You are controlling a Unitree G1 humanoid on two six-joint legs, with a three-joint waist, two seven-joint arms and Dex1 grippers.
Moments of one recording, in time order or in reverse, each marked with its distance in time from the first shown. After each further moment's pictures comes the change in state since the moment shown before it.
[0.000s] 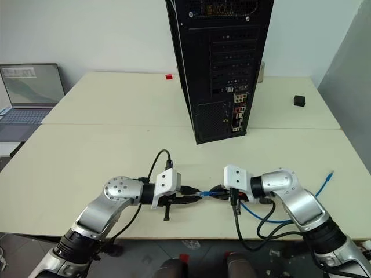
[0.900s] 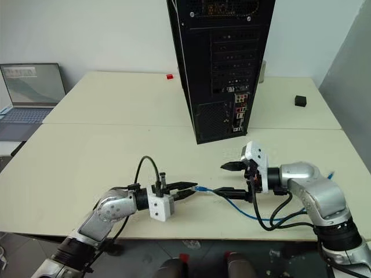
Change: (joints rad) left arm 0.075 0.019 0.060 0.279 0.545 -1.083 0.502; right arm 0.034 0.033 -0.280 -0.101 0.402 0.460 -0.092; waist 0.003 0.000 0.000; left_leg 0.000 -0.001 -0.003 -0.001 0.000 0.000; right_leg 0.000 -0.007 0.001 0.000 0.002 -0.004
